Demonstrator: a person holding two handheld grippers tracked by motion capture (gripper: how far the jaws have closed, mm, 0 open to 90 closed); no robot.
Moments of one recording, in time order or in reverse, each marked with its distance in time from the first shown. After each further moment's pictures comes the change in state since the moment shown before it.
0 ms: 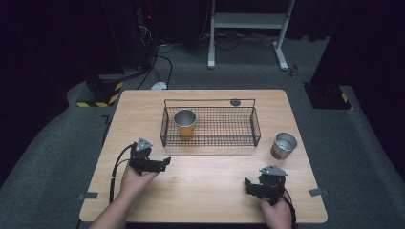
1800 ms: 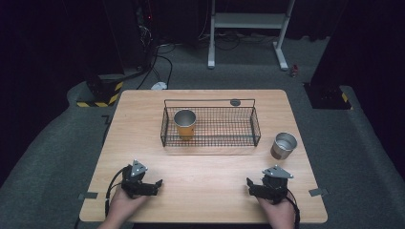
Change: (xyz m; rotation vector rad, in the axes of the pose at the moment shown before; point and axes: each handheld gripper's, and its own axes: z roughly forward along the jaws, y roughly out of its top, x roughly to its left) left arm -0.002 -0.068 -0.013 0.070 0.059 0.086; right arm -0.004 -0.001 -0.016 -0.060 0.019 -0.012
